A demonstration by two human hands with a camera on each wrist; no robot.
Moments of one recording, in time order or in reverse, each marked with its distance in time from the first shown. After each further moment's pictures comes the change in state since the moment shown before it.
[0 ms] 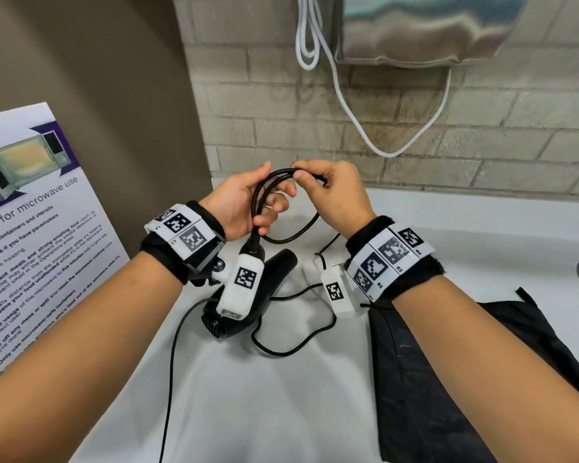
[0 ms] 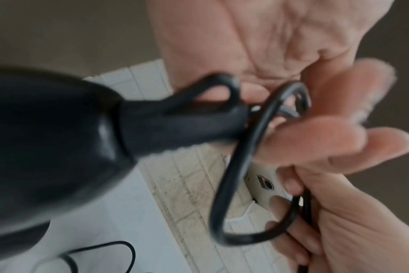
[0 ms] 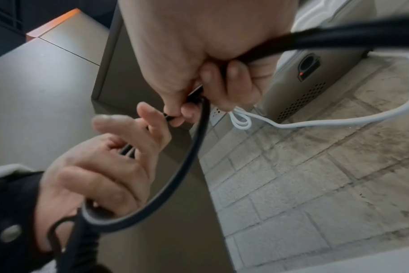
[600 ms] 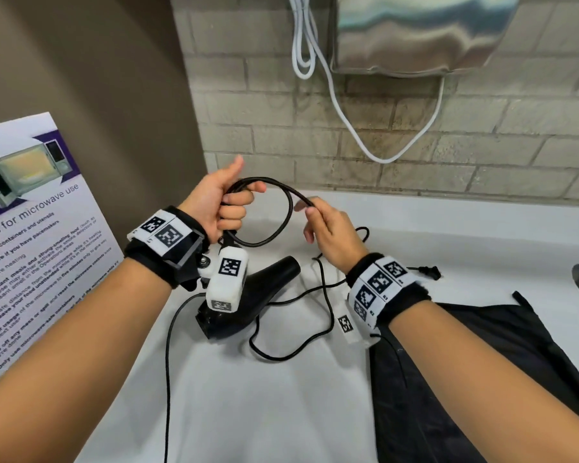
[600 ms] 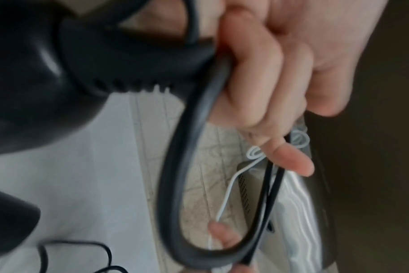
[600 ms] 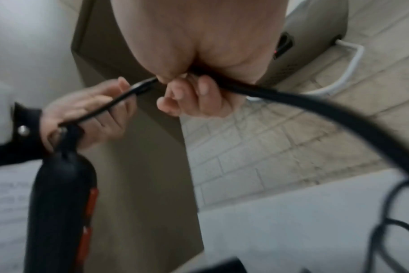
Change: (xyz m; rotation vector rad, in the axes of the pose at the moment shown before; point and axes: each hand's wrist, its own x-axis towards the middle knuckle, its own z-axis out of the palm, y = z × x) left_hand -0.007 0.008 -0.014 -0.089 0.211 -0.029; right_hand -0.034 0.043 0.009 0.010 -0.124 -0.012
